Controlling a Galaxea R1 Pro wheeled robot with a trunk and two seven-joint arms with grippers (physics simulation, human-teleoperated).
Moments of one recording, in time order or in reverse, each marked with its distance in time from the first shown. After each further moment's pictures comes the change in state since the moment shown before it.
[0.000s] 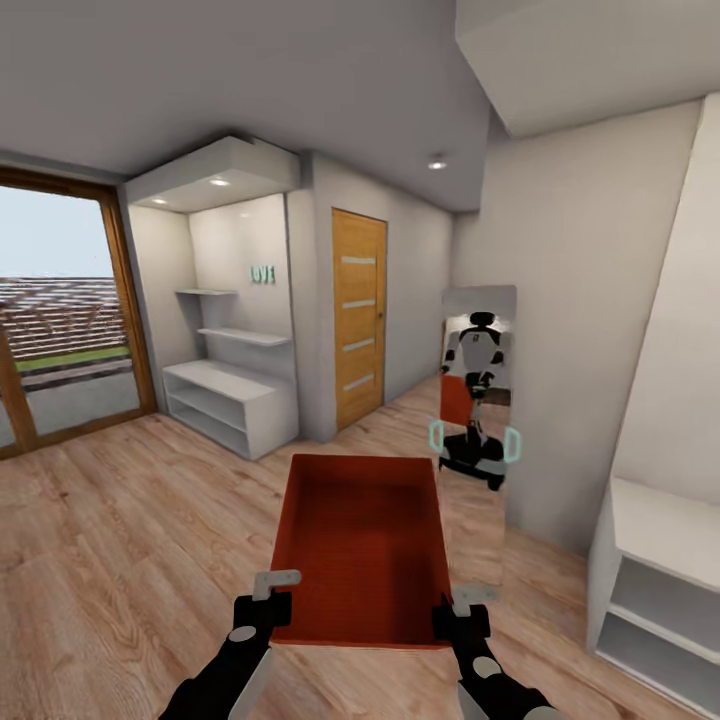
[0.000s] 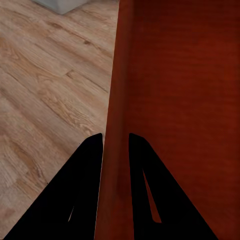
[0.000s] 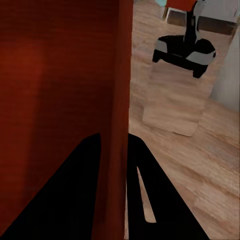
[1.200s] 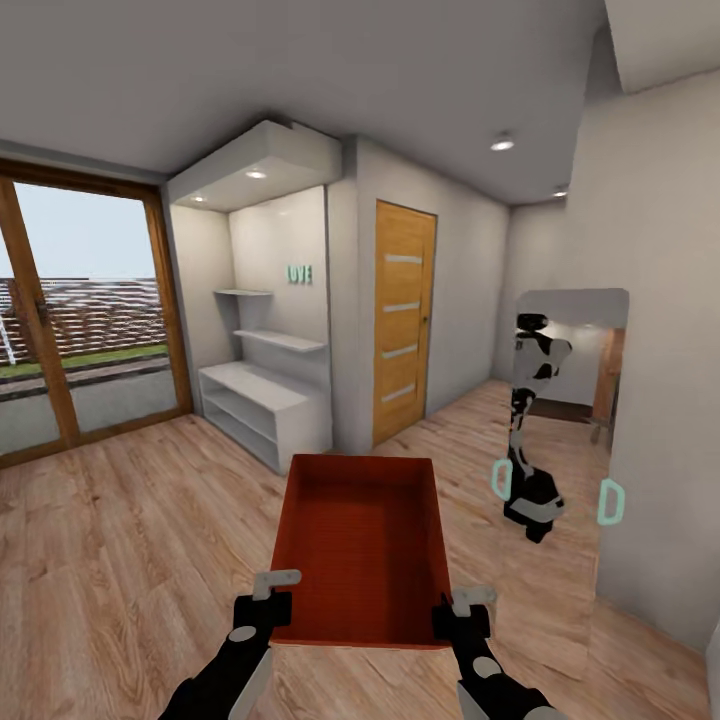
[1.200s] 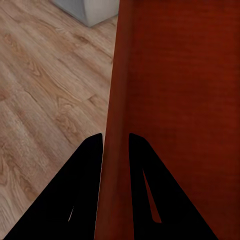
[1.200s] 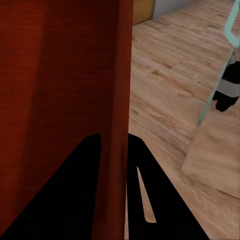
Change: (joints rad) left arm 0.000 0.000 -0.001 0.000 0.001 0.000 0.000; right arm 0.000 0.000 0.007 0.000 -0.008 0.000 0.000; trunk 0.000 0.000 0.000
